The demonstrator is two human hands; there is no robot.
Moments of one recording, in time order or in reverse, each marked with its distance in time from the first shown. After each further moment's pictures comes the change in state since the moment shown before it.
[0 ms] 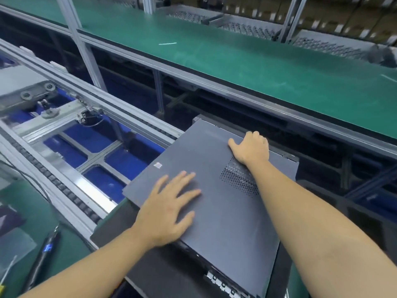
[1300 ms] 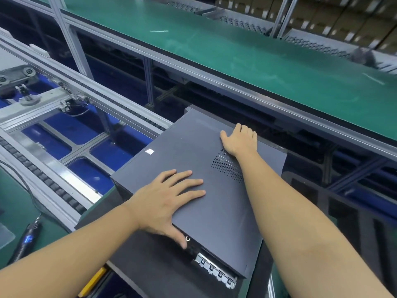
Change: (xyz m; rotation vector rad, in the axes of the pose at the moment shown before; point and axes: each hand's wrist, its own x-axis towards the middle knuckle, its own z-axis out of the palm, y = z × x) left_hand 0.011 -0.002 -0.002 0.134 -0.310 0.280; right_hand -0.014 -0.007 -0.009 -0.037 -0.126 0.020
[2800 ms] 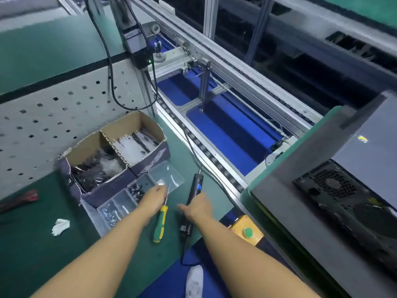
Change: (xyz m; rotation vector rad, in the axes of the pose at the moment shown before) left_hand -0.445 -0.176 0.159 -1.276 0.200 -1.639; right_hand -0.390 -0.458 0.245 0.349 -0.845 0.054
